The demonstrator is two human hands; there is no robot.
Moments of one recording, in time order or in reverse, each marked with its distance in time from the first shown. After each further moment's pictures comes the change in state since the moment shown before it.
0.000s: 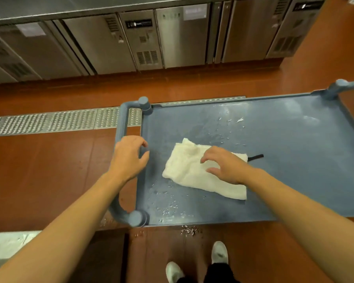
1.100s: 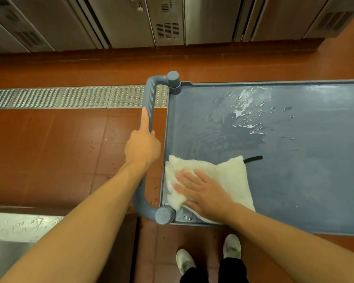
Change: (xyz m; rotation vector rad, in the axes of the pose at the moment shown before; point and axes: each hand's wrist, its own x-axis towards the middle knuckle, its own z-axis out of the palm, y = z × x) left_hand 0.010 -0.050 0.029 -0.139 -0.058 -0.582; right_hand 0.062 -0.076 0.187 -0.363 0.122 -0.451
